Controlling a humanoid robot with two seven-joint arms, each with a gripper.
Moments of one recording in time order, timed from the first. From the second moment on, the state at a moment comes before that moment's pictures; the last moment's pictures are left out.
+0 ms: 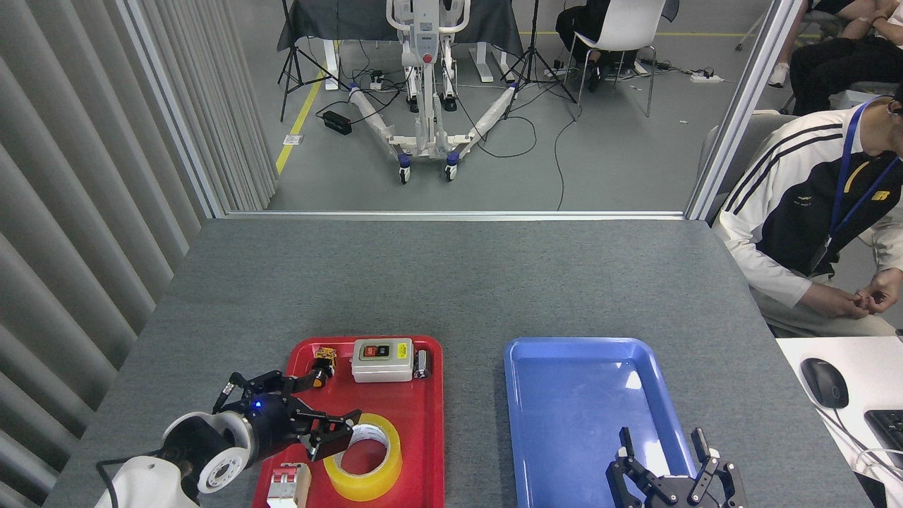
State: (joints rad) left arm -0.26 0.35 -0.26 -1.53 -1.09 -0.42 -0.73; right arm 0.24 0.00 -0.02 -1.64 1.49 0.00 -0.21
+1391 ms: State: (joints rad) left arm -0.38 0.27 -0.26 -1.29 -0.94 -0.64 -0.98; right arm 0.25 0.00 -0.02 -1.64 1.49 -0.01 -0.21
